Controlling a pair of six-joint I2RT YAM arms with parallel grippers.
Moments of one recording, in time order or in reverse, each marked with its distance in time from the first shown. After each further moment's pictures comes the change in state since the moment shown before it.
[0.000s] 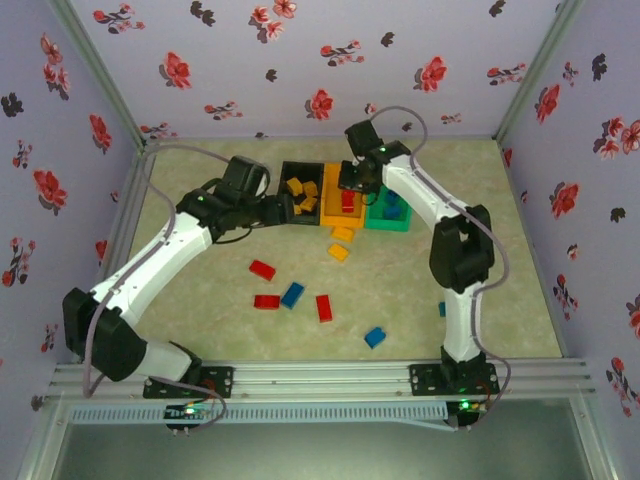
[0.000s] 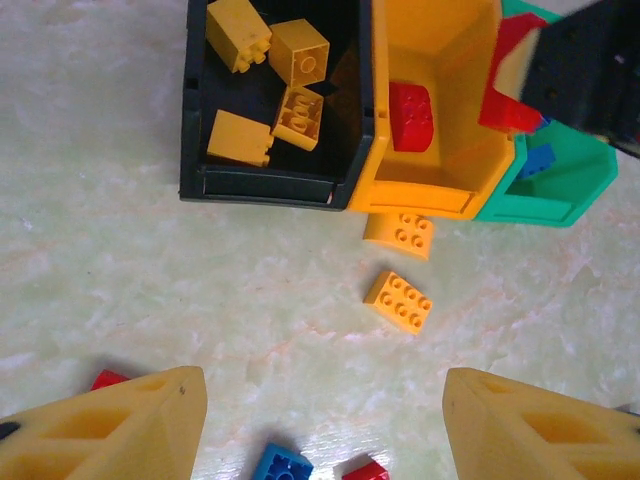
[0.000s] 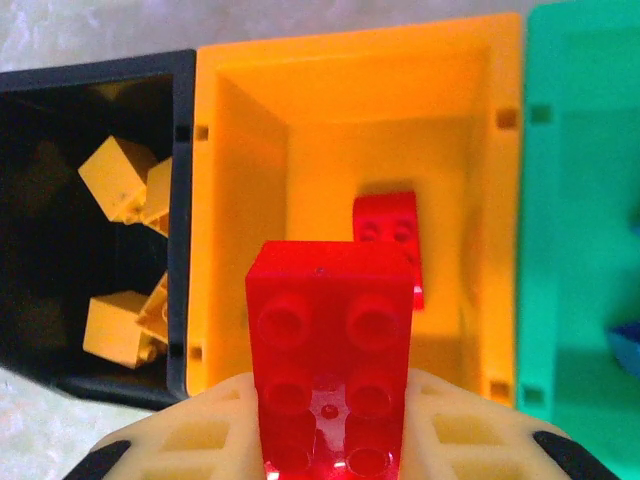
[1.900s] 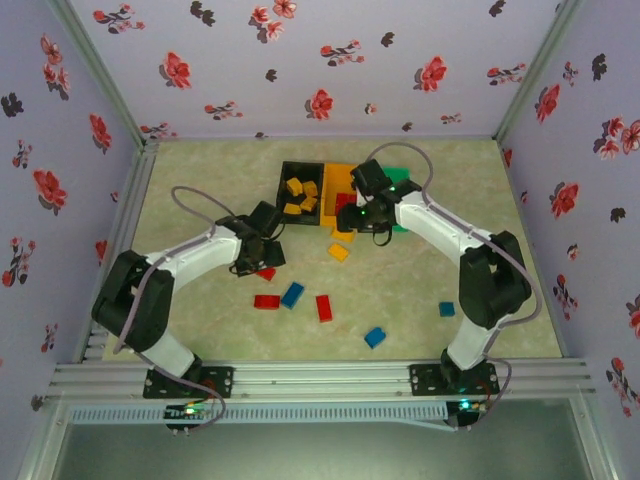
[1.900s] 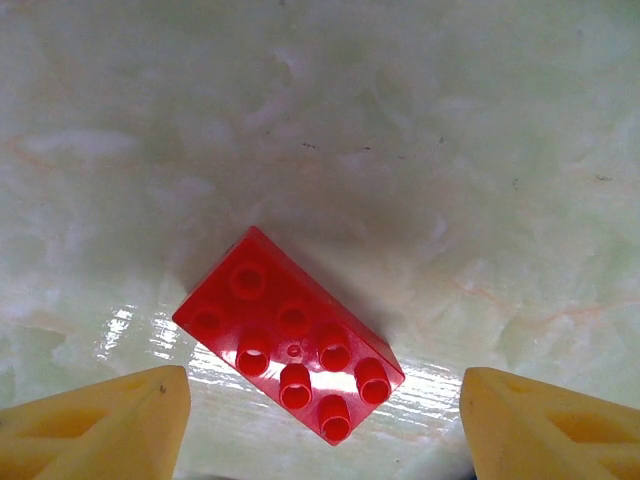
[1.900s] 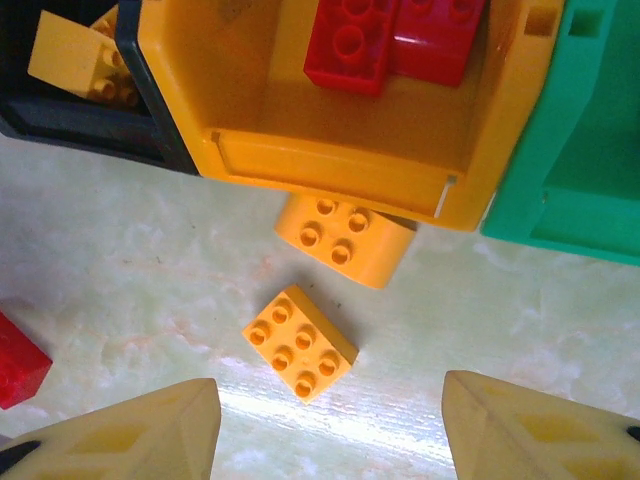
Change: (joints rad) left arm -0.022 0.196 -0.317 0.063 -0.142 -0.256; right arm 0.084 -0.356 -0.541 0.114 -0.050 -0.100
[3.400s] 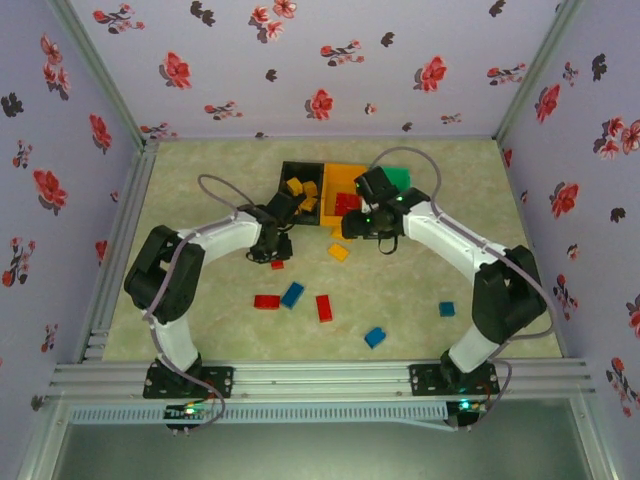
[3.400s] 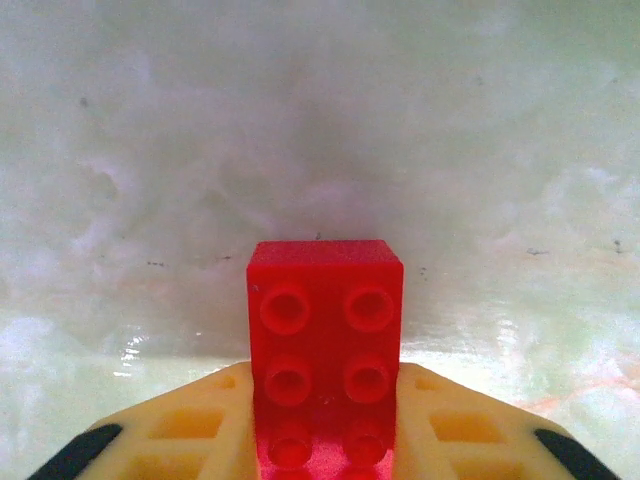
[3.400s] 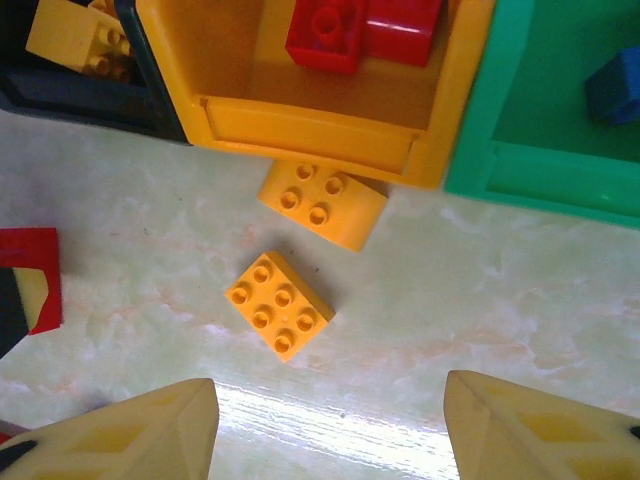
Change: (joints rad) left arm -0.005 0.220 0.175 0.015 0.026 0.119; right arm 0.023 -0.119 -0.093 0.003 0.065 0.003
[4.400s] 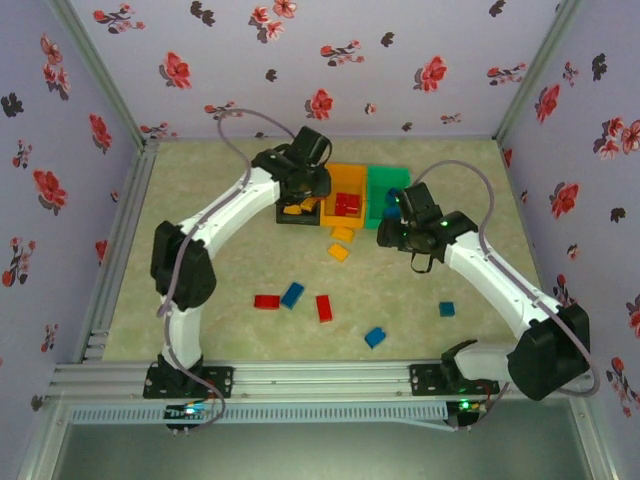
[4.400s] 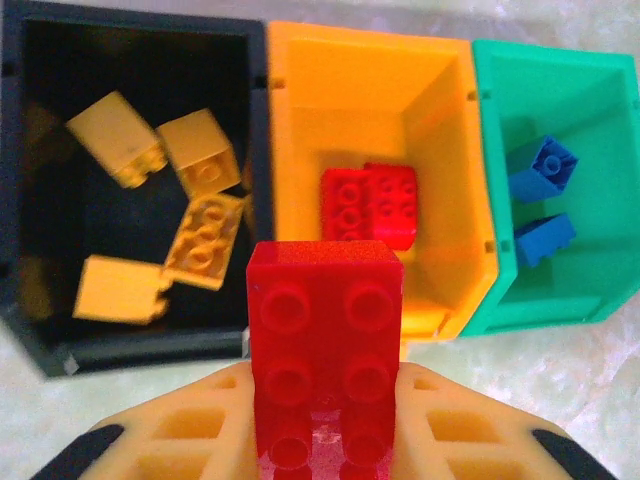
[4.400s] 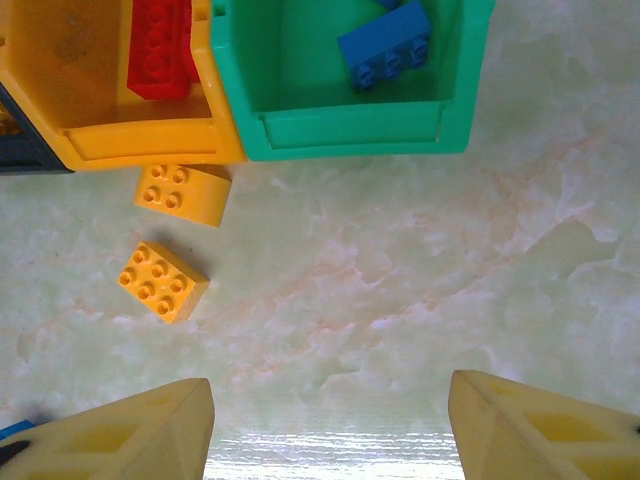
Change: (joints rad) left arm -0.070 0.193 0.746 -0.148 0.011 0.180; right arm -0.102 -0.339 -0.216 -0.063 0.116 0.097
